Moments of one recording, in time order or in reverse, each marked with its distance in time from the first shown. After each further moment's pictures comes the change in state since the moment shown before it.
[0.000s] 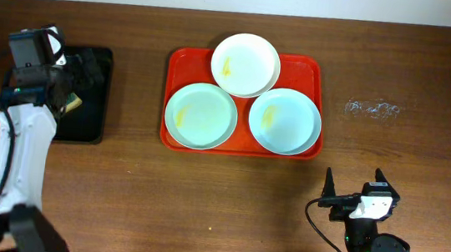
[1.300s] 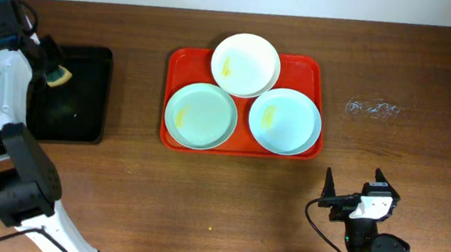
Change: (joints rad) left arm 0.121 0.458 0.500 -0.277 0.012 -0.100; right arm 0.000 0.000 0.000 0.000 0.000 0.001
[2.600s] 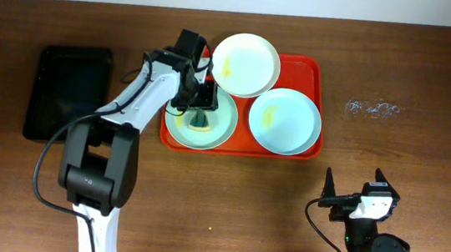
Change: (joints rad) left arm -0.671 0.092 -0.065 -0.119 0.248 -0.003; right arm 0.000 0.000 0.000 0.000 0.000 0.000
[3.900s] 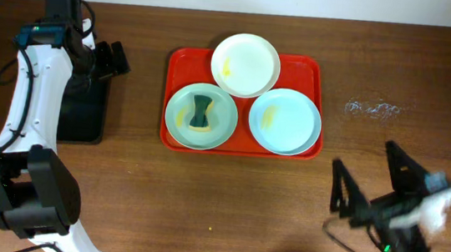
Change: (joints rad) left arm 0.437 -0.223 0.071 -0.202 -0.142 0.000; right arm 0.001 0.356 0.694 -0.138 -0.364 0.313
